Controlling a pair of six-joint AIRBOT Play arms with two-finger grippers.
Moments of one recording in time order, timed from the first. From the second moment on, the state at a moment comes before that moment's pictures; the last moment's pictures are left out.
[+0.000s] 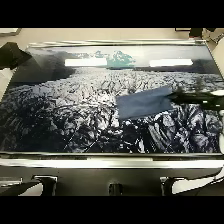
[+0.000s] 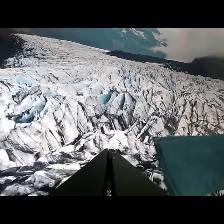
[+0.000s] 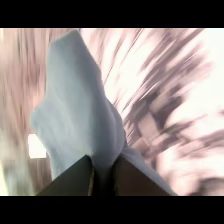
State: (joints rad) left arm 0.08 -1.24 1.75 1.10 -1.21 -1.58; right arm -0.51 -1.71 1.36 -0.57 1.16 1.22
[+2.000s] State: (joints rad) left arm 0.02 -1.25 1.75 1.10 -1.21 -1.59; right arm -1.30 -1.43 1.14 -1.41 1.31 1.71
